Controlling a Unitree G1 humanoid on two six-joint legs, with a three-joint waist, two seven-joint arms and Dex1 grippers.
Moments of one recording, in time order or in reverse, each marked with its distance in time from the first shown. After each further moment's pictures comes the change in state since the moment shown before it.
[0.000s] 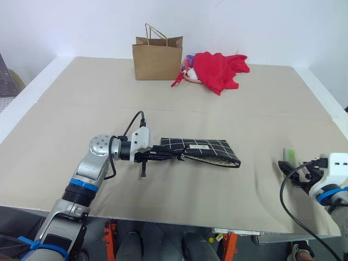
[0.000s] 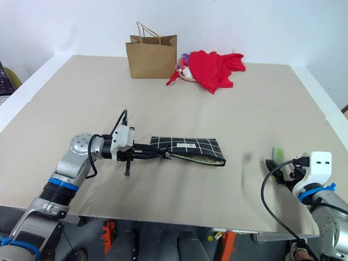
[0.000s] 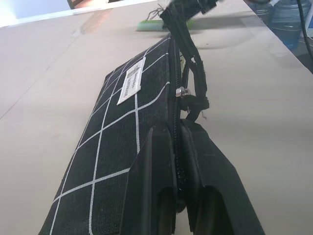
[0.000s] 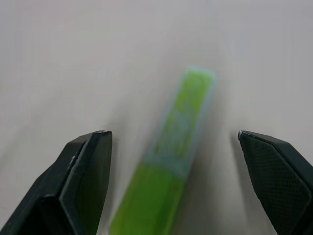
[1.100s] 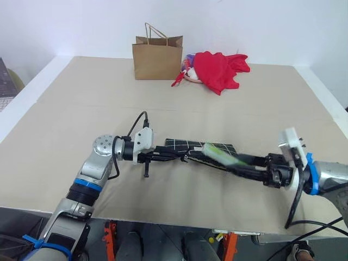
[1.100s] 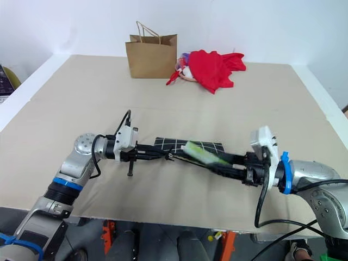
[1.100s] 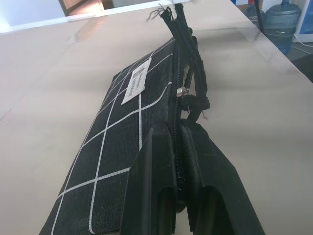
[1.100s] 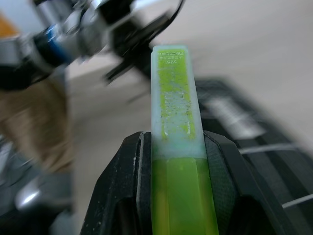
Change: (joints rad) left arm -0.010 -0.035 -0.008 0.017 0.001 -0.017 -0.012; right arm -0.117 -0.359 0.301 -0.286 0.398 0.124 0.699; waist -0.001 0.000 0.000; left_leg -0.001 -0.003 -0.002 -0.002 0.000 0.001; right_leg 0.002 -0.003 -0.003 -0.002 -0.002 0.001
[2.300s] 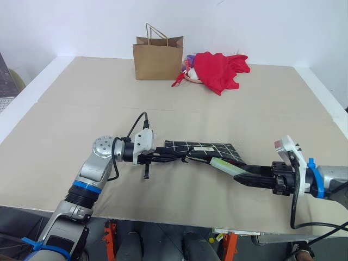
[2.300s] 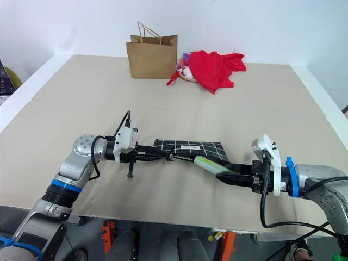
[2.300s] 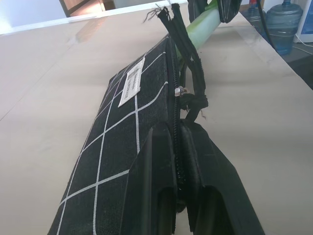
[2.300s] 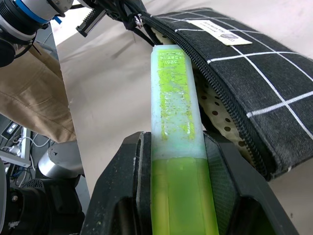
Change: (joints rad) left arm 0.022 0.009 0.000 -0.046 0.000 0.021 0.011; right arm -0.006 -0.080 -0.018 0.100 -0.030 0.078 0.026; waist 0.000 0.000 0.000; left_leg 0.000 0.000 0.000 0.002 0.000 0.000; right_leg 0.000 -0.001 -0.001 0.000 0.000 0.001
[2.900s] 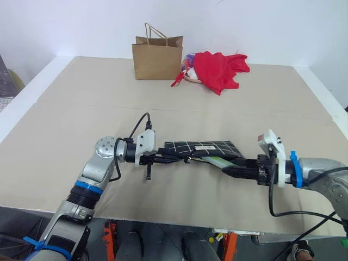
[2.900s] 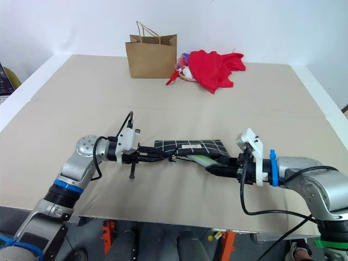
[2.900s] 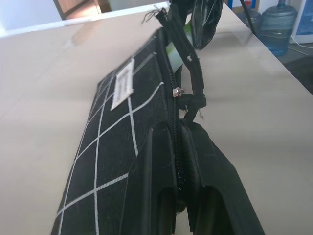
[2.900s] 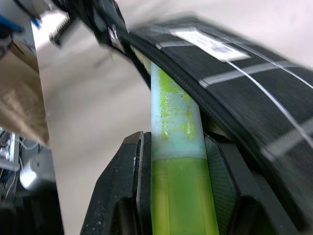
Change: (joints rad) left arm 0.000 -0.018 -0.018 -0.006 -0.001 -0.003 0.002; right arm -0.220 0.101 0.170 0.031 -0.045 0.076 -0.122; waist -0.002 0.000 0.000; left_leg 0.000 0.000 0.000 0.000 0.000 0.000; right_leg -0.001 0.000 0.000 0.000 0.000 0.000
